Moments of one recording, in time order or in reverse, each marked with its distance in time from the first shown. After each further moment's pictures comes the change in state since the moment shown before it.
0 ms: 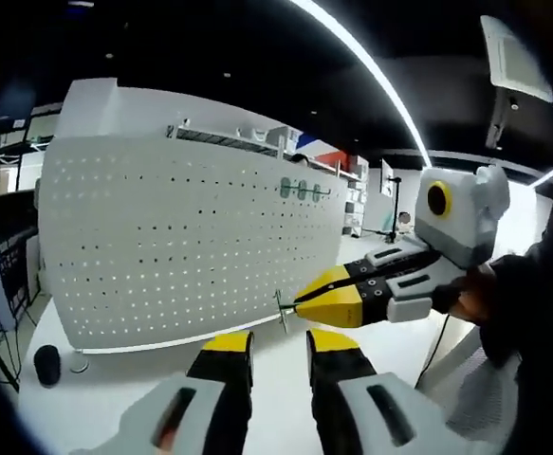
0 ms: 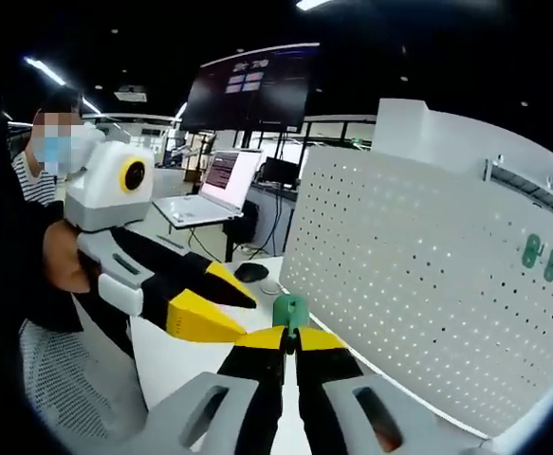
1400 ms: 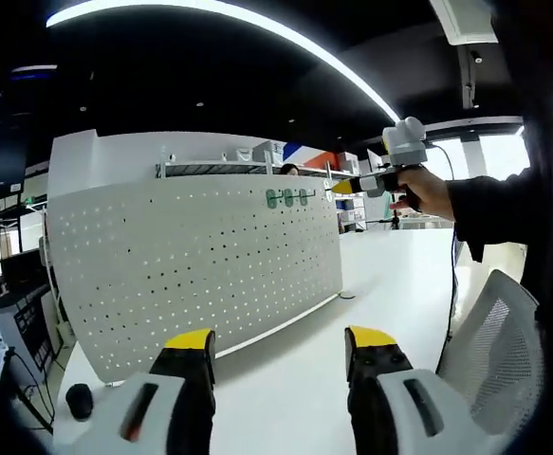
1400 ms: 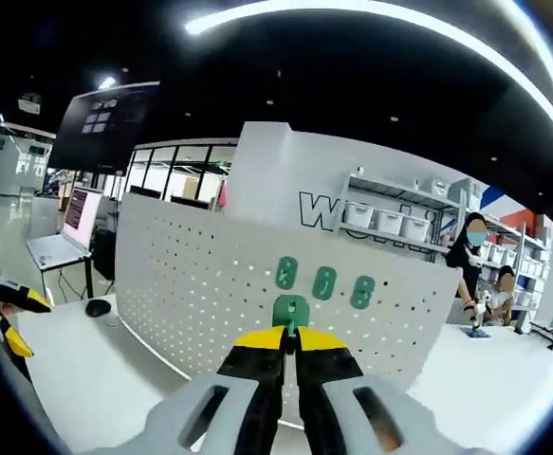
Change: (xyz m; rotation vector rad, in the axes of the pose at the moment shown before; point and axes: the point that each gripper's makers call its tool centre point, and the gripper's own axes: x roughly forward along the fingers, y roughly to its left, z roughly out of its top) left arm -0.016 -0.004 -0.008 0.205 -0.040 0.053; right arm -0.136 -0.238 0.025 0.092 -0.106 -0.632
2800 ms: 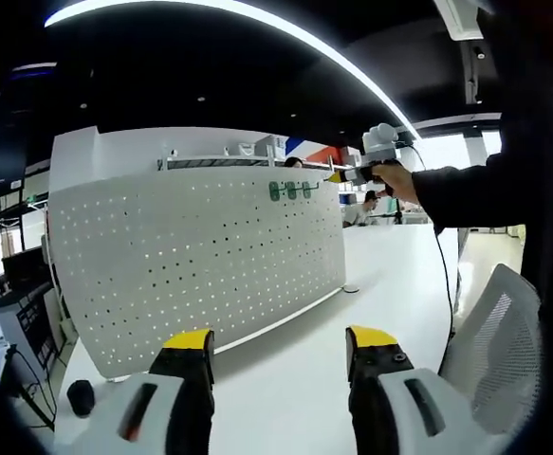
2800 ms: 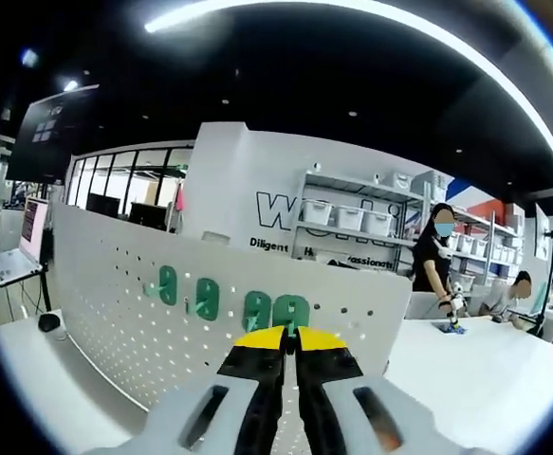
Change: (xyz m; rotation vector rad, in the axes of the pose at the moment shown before) left arm 0.005 0.003 -0.008 -0.001 0.028 0.015; right arm 0.065 -0.101 -0.008 0.055 0.006 -0.151
